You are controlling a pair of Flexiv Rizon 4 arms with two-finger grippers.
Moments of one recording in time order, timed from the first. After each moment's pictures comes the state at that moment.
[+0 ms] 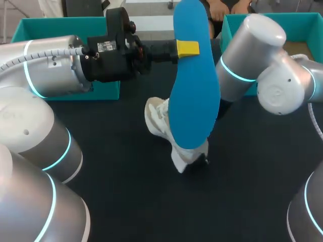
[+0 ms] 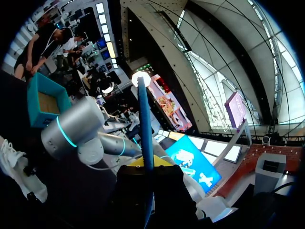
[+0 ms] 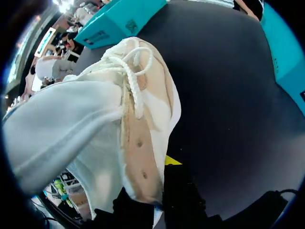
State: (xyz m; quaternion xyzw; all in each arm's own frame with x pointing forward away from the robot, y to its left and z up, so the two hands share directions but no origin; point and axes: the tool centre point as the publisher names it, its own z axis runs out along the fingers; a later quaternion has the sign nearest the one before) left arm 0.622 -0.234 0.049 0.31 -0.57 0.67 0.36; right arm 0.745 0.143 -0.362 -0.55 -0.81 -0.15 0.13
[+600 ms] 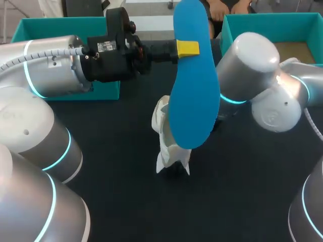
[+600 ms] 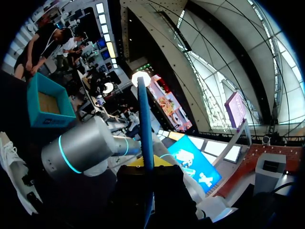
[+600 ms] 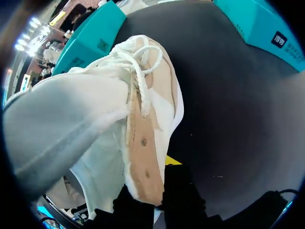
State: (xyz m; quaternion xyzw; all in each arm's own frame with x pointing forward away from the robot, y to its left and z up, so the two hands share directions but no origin) left arm 0.622 -0.234 0.049 0.31 -0.57 0.67 0.36; right arm 0.722 0.166 -0.367 -0.68 -0.71 -0.15 0.08
